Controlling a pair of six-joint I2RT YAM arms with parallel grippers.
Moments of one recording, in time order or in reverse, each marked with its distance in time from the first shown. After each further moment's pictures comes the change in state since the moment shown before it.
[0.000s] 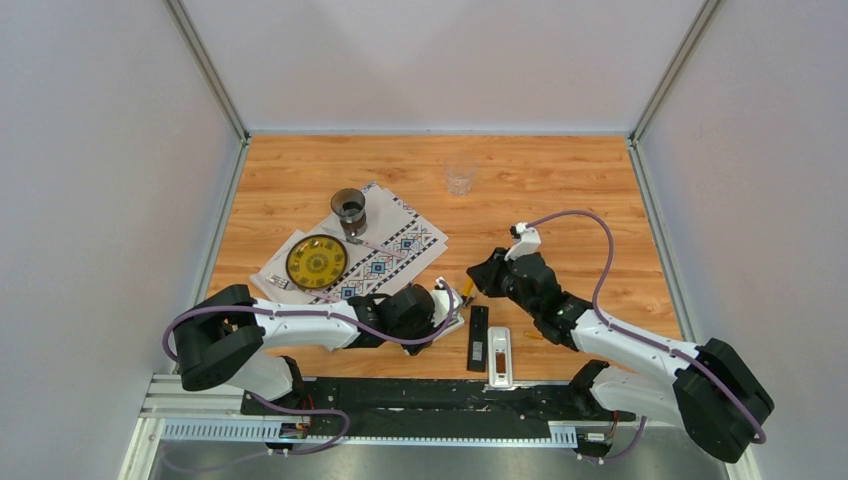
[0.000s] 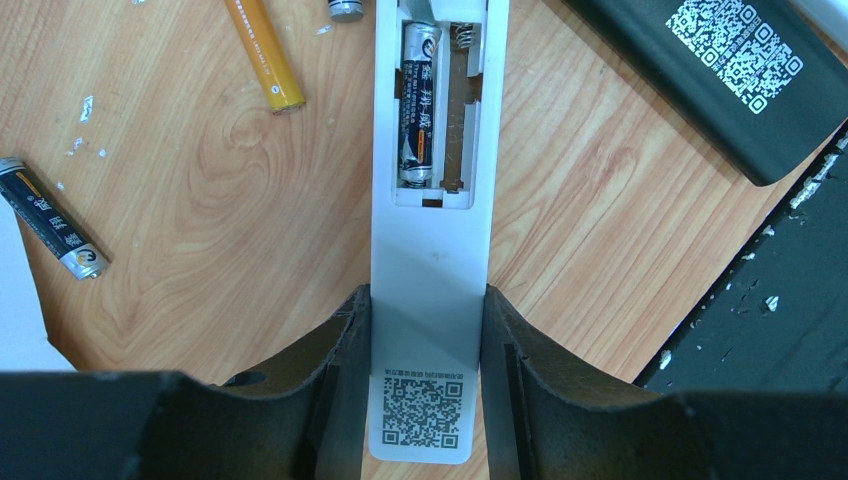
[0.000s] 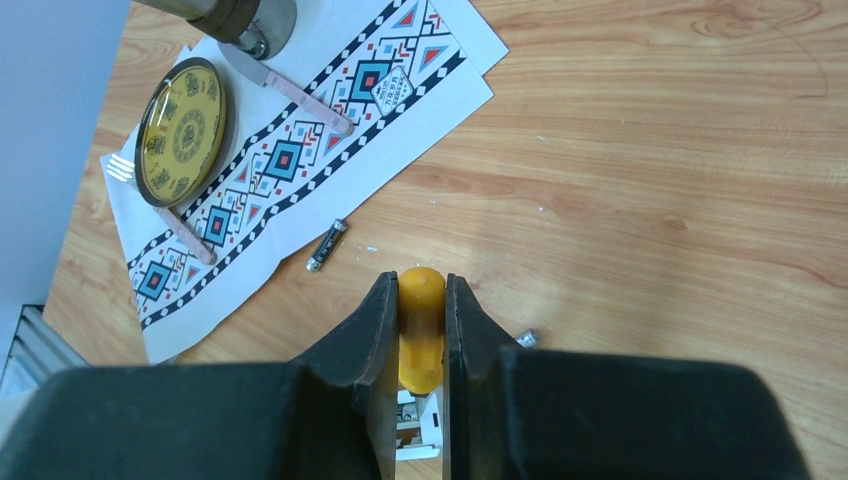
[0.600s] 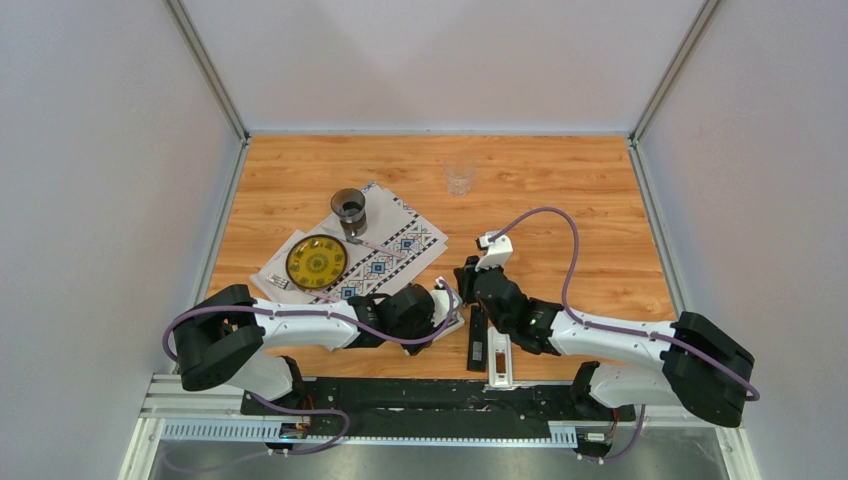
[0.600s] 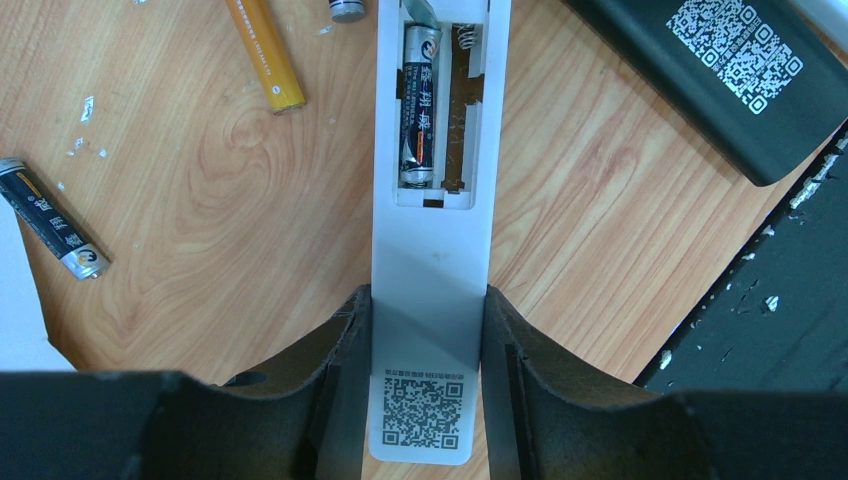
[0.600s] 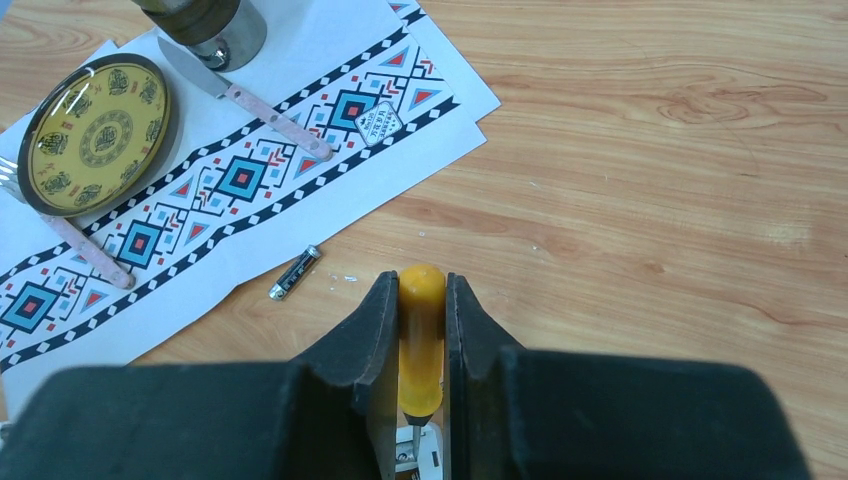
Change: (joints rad) left arm 0.000 0.001 0.001 -0.001 0.003 0.000; right arm 0.311 0.137 0.097 0.022 0.460 -0.153
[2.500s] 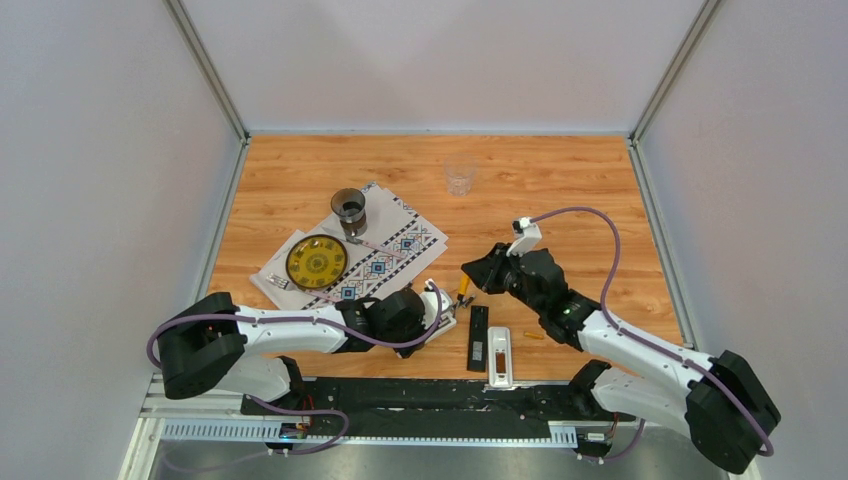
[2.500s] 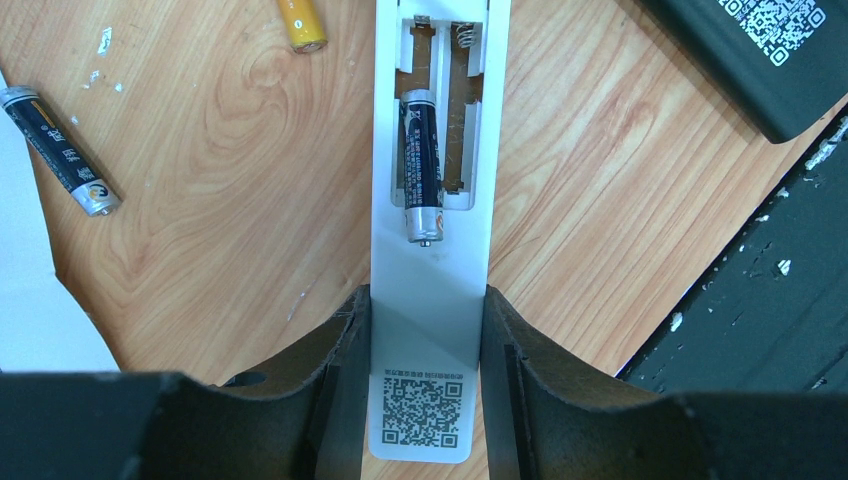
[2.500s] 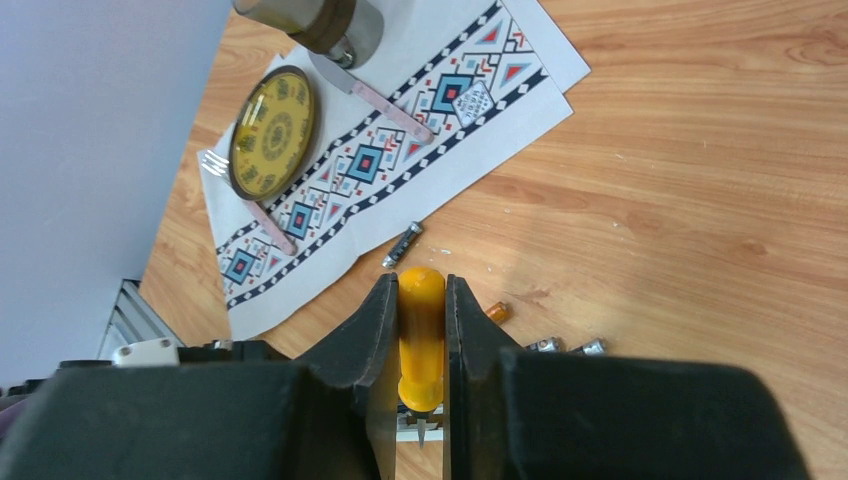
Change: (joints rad) left arm 0.000 -0.094 -0.061 -0.021 -0.026 -0.024; right arm -0.316 -0.206 -0.063 -0.038 -0.541 0.183
